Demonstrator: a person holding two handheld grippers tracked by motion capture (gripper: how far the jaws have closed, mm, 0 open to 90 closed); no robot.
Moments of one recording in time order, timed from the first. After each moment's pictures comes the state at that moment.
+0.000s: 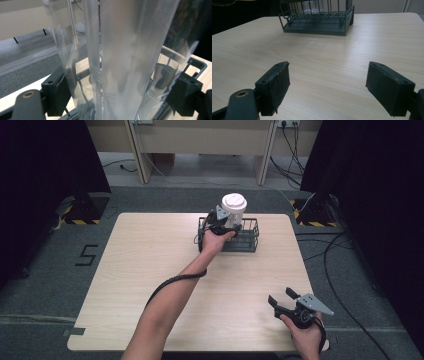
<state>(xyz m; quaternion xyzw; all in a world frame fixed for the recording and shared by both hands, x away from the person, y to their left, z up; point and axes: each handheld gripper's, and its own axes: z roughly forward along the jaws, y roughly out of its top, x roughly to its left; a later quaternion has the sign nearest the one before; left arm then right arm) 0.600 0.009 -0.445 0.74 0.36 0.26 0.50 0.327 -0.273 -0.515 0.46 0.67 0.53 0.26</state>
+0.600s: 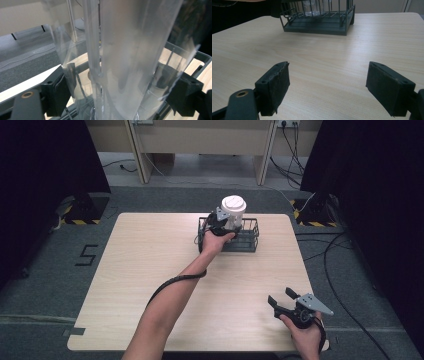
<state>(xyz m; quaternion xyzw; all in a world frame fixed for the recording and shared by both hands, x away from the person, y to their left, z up) 0.601 0.011 -0.451 0.75 0.36 0.25 0.50 0.328 -0.273 -0.515 0.45 0.67 0.53 0.26</state>
